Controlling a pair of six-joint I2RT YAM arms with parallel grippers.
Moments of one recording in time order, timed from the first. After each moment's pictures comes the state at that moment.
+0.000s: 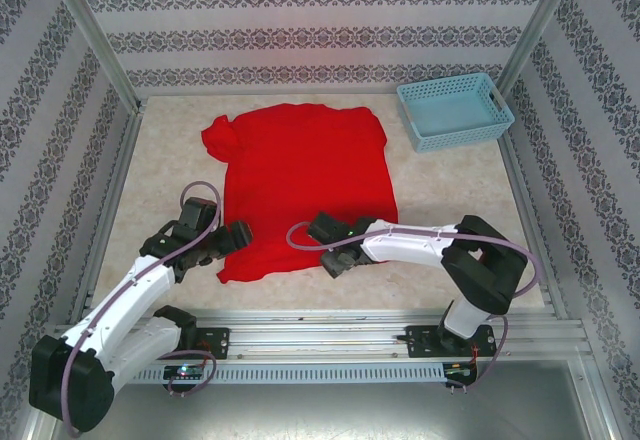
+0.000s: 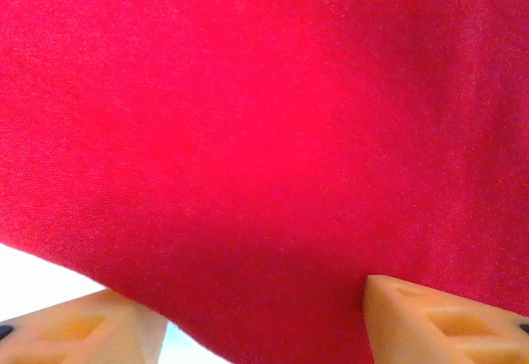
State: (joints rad) left arm -0.31 0.91 0.57 -0.64 0.09 -0.74; right arm 0.97 1.66 0.92 -0.61 0.20 0.28
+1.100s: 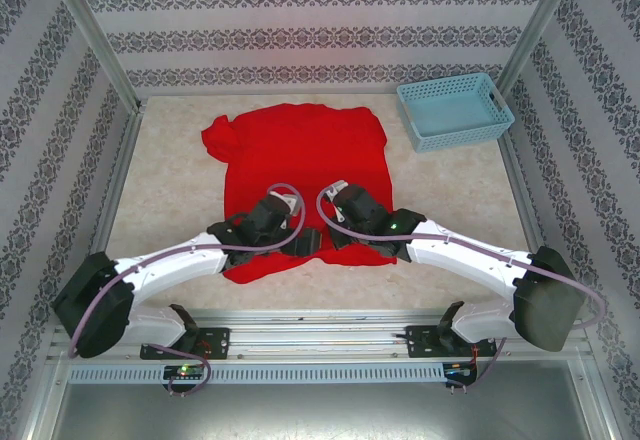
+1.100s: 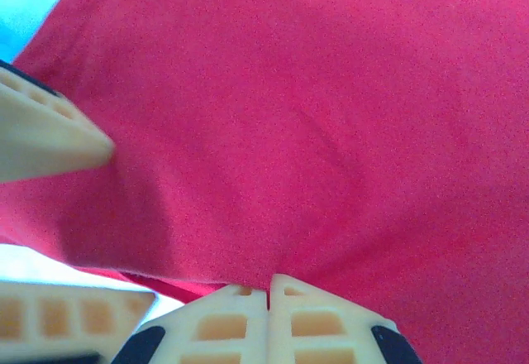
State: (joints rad) left arm -0.77 1.34 0.73 -0.22 0.04 -0.55; right arm 0.87 1.32 0.88 -0.40 0.09 0.33
